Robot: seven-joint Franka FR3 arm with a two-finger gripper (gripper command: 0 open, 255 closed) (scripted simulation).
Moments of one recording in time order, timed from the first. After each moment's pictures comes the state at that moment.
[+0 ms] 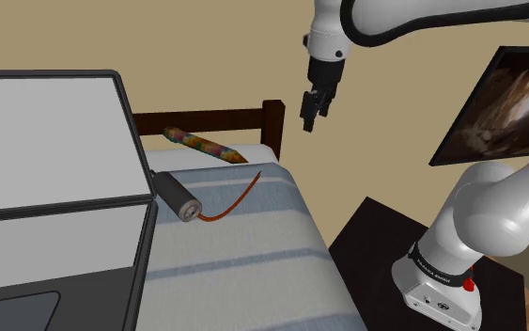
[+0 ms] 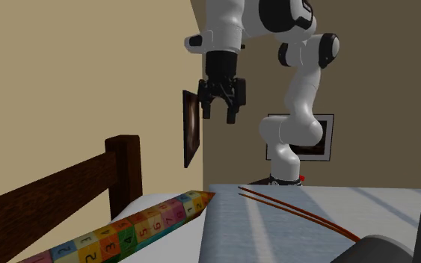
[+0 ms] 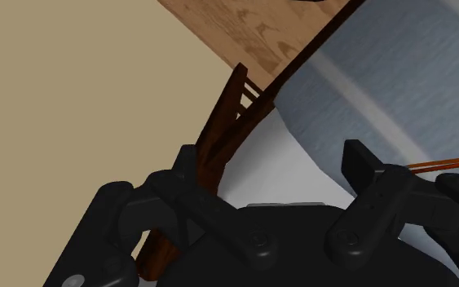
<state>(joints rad) 0.04 -0.51 0.14 -2.26 -0.01 1.76 0.05</state>
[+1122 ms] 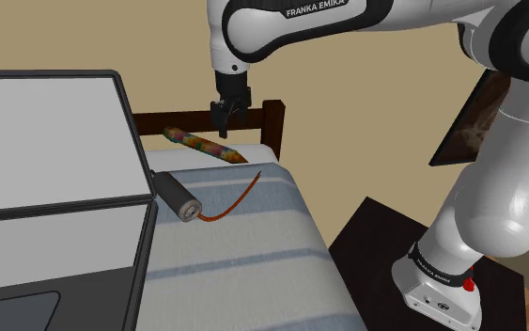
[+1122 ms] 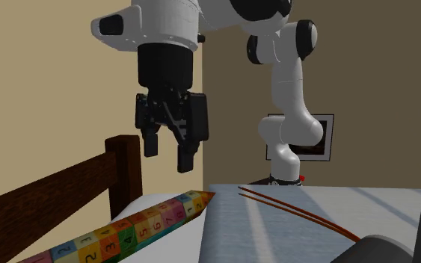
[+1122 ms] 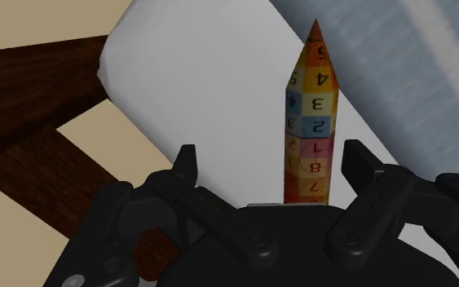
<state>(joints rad) 0.10 0.14 0.25 -1.71 -0.07 1.85 0.14</state>
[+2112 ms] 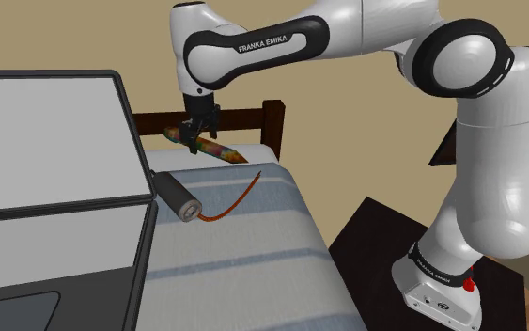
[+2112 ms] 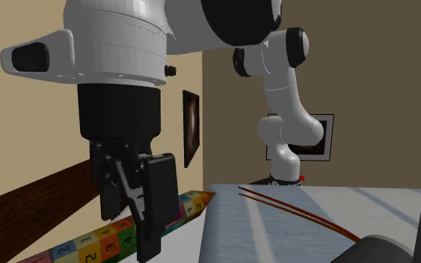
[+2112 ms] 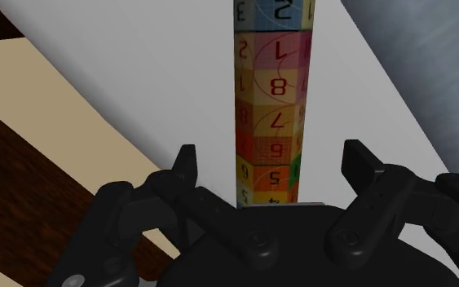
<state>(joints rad) 0.16 0.43 0.26 -1.45 -0.13 1.88 0.17</state>
